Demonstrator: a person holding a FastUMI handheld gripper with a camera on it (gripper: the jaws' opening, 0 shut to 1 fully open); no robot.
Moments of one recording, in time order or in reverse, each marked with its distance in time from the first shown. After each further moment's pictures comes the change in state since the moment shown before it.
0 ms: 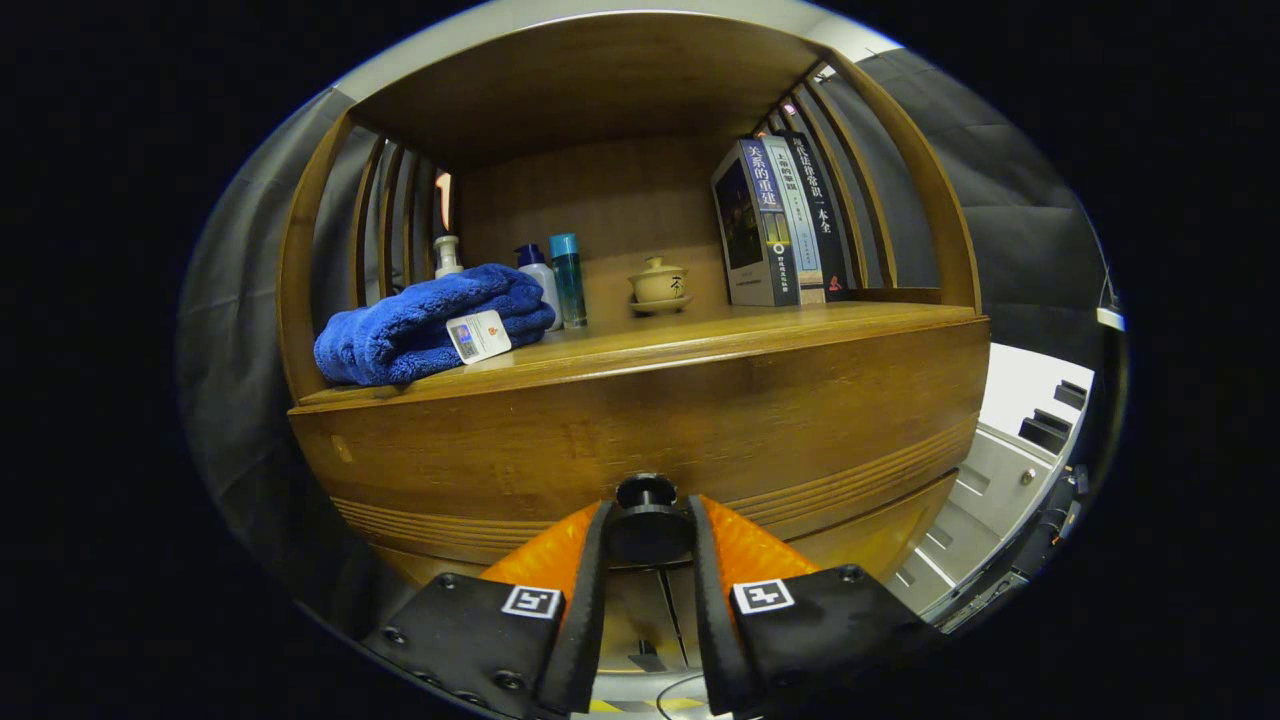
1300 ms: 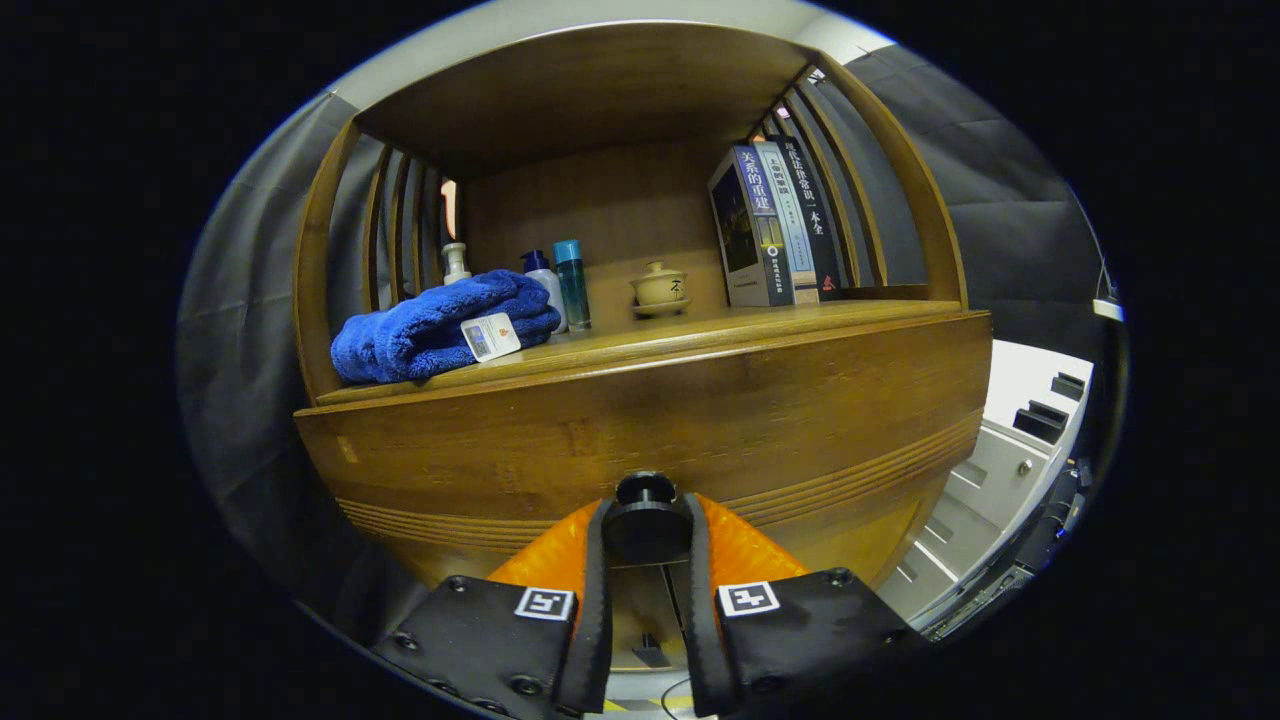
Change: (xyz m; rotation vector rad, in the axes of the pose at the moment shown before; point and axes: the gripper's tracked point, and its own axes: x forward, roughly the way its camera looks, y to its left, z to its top) arm -0.019 -0.001 -0.007 0.013 0.000 0.008
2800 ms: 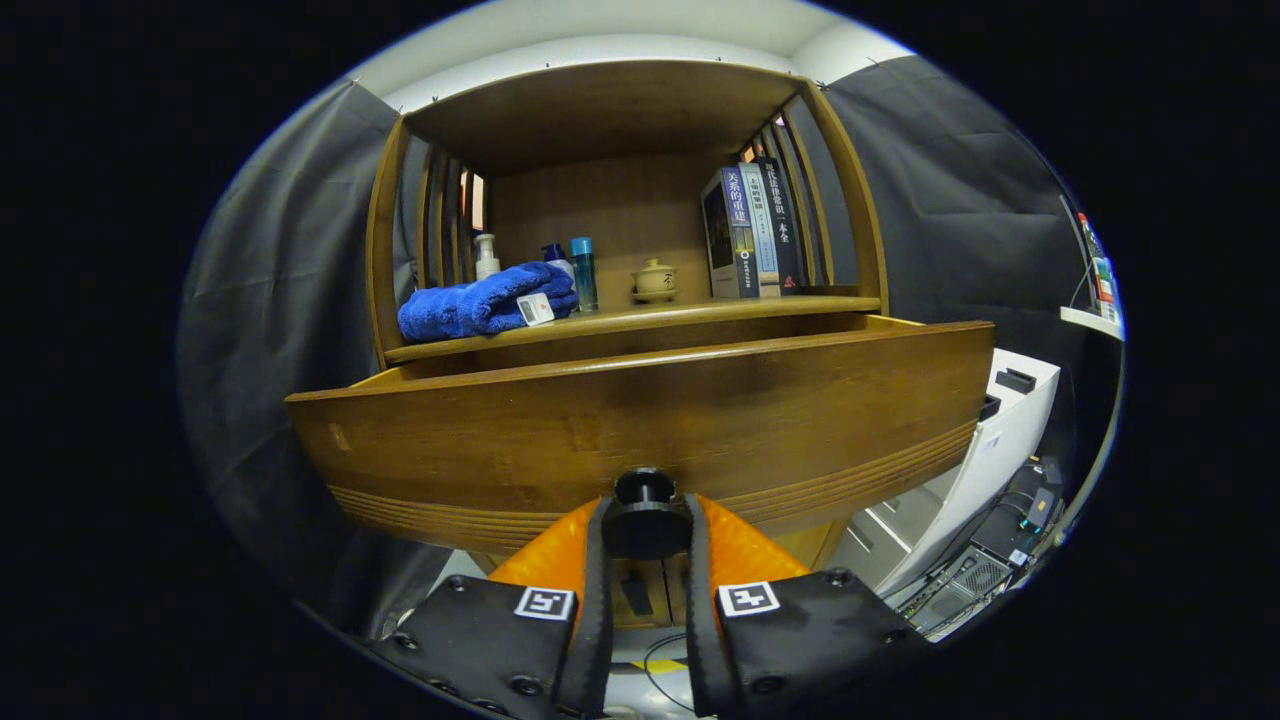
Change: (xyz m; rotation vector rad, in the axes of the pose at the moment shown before) arm -0.122 -0.003 -0.027 -0.037 0.047 -0.024
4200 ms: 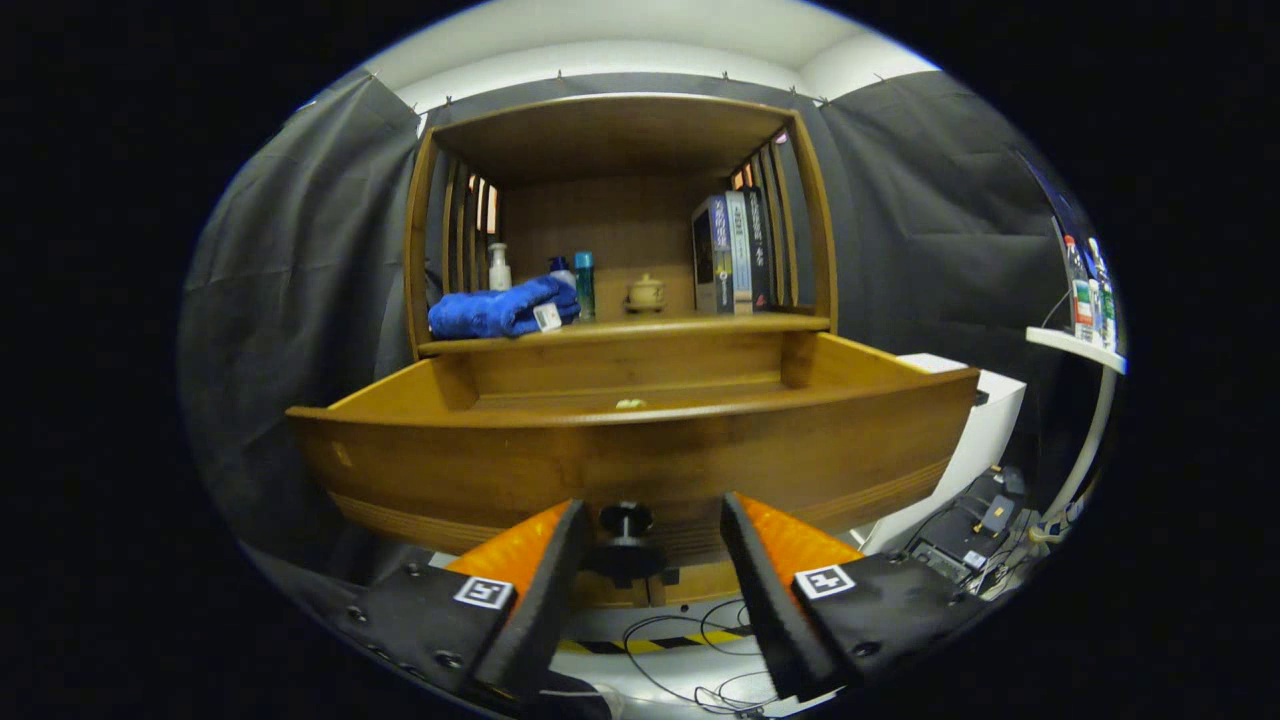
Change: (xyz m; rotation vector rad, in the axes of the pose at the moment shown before) arm -0.089 -0.011 0.025 -0.037 -0.017 -0.021
